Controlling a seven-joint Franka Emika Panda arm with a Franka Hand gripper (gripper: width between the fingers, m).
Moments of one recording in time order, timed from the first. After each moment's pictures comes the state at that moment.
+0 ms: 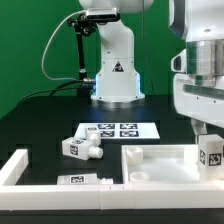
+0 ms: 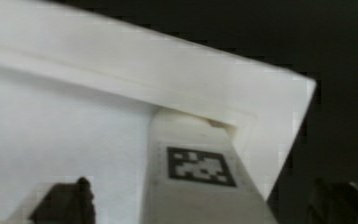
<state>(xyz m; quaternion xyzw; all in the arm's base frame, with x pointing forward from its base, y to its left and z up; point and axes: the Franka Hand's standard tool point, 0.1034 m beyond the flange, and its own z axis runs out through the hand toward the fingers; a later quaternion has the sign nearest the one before) 0.639 0.119 0.072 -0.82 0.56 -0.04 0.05</state>
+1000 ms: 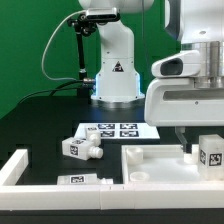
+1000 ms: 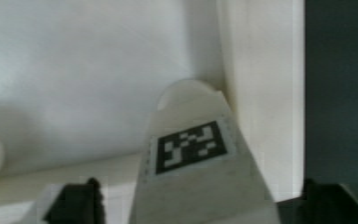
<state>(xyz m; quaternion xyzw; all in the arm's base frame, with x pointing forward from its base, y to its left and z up) 0.641 0.110 0.069 -0.99 0.10 -0.05 0.02</state>
